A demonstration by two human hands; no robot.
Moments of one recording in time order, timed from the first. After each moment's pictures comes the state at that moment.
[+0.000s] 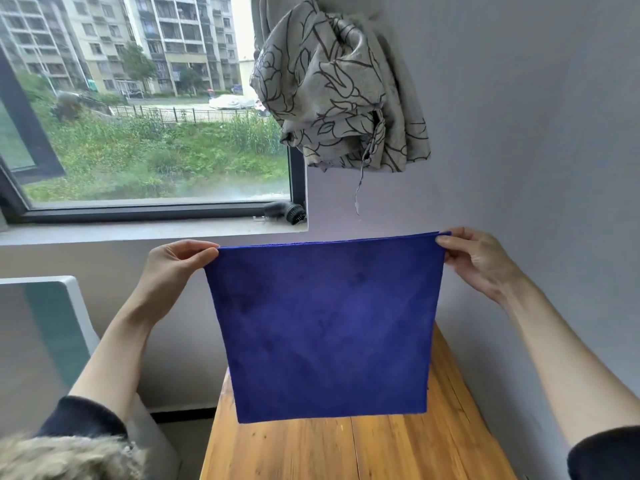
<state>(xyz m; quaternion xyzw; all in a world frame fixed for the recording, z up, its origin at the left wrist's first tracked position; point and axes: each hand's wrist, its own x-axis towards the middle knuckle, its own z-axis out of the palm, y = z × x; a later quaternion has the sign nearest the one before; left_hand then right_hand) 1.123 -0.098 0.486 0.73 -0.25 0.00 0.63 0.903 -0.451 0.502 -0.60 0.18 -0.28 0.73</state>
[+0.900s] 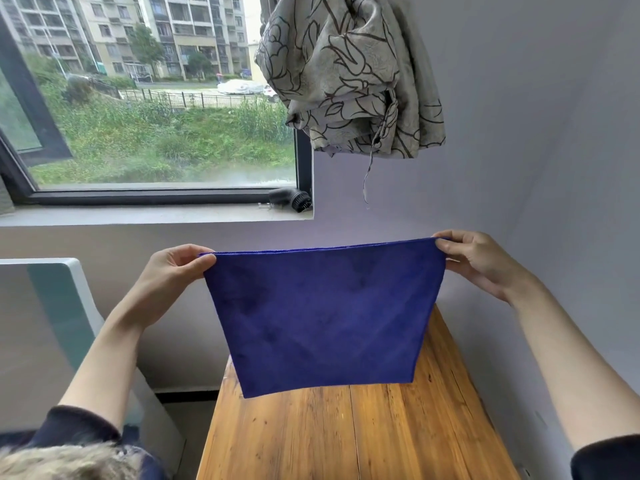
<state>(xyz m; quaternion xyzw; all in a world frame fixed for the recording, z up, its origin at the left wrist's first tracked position) 1.127 -0.082 0.460 0.72 -0.26 -0.11 0.64 0.907 -0.454 0.490 -0.72 0.18 -0.16 0.65</state>
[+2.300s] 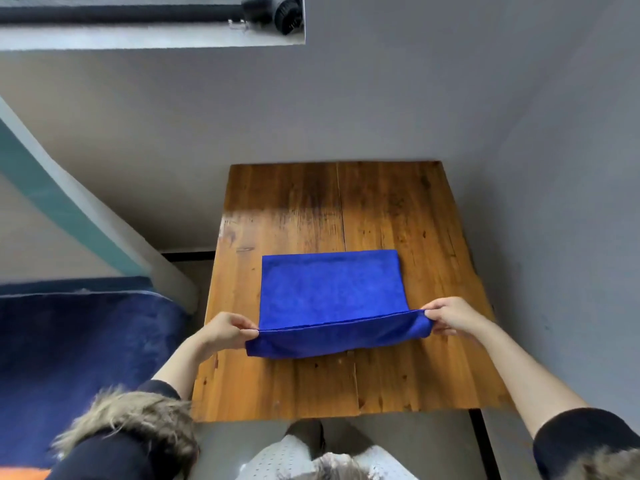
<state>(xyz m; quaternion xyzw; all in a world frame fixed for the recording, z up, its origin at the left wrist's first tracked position) 0.982 -0.044 0.204 0.83 -0.07 -0.47 0.30 0.776 -0.389 0.207 -0.70 0.48 0.18 0.50</state>
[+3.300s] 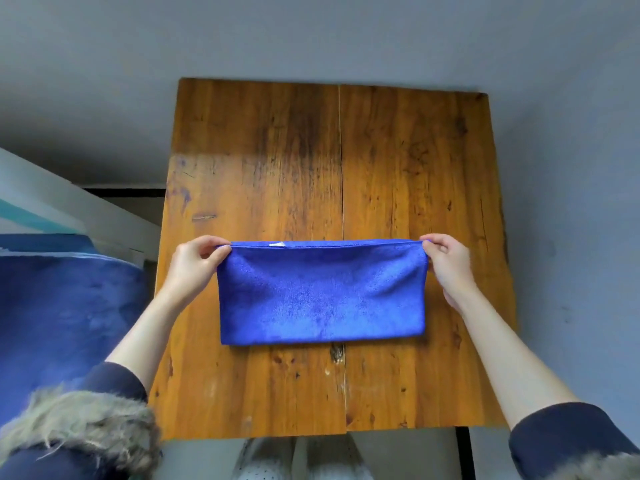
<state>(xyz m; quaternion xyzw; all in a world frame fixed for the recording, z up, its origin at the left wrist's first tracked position) 1.080 -0.112 0.121 0.87 -0.07 -0.27 0.41 0.880 -0.440 0.116 -0.67 0.51 -0.06 0.53</state>
